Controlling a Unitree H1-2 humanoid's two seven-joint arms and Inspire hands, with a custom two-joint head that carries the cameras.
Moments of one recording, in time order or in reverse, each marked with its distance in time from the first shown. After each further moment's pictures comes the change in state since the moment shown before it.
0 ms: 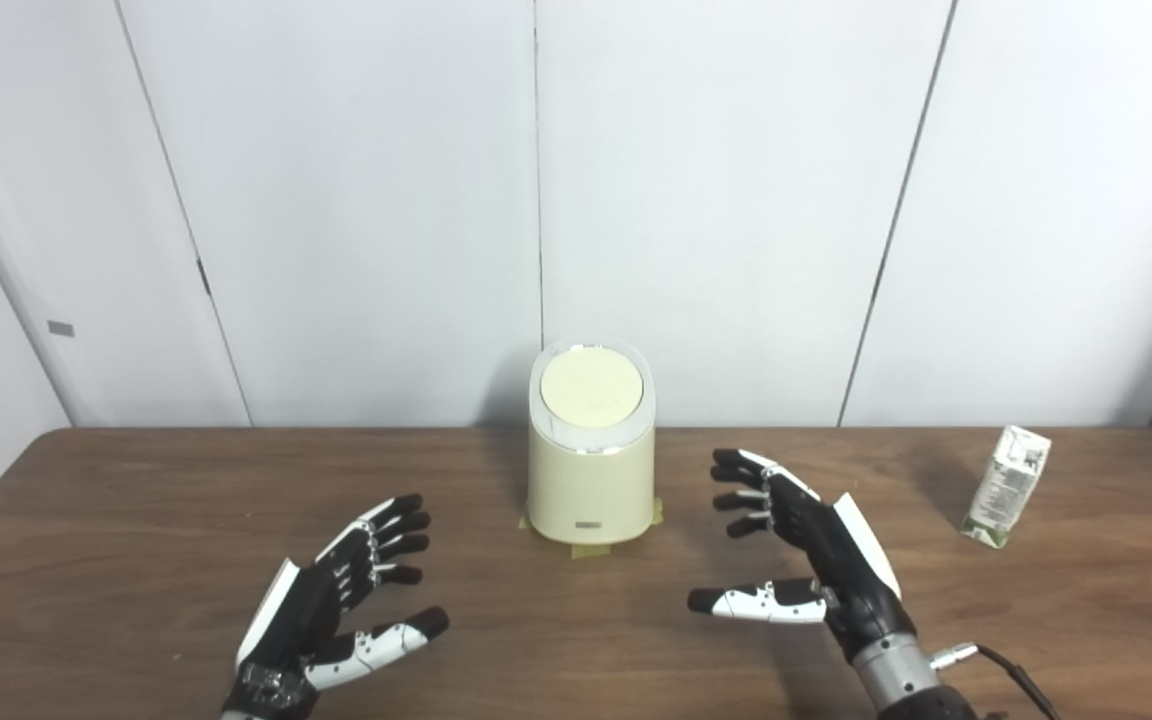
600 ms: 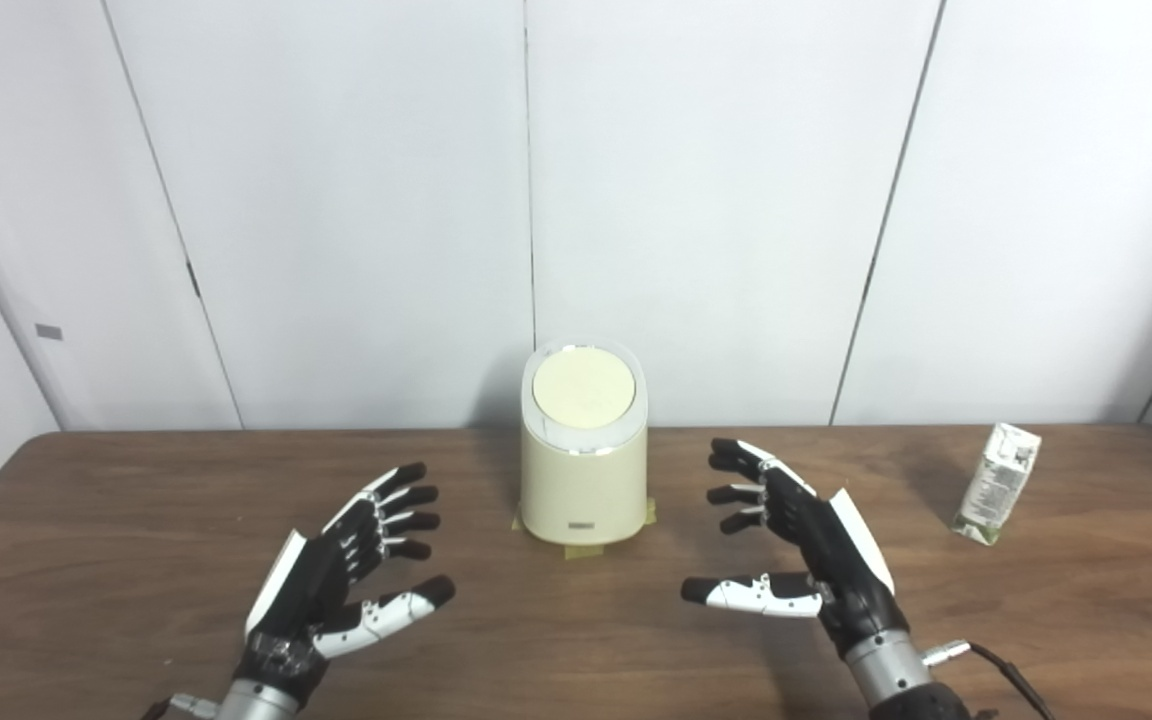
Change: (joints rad) left arm -0.067 -0.052 -0.007 0.030 0.055 0.001 0.064; right arm 0.000 0.003 -0.011 -0.008 0.036 -0.006 0.001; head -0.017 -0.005
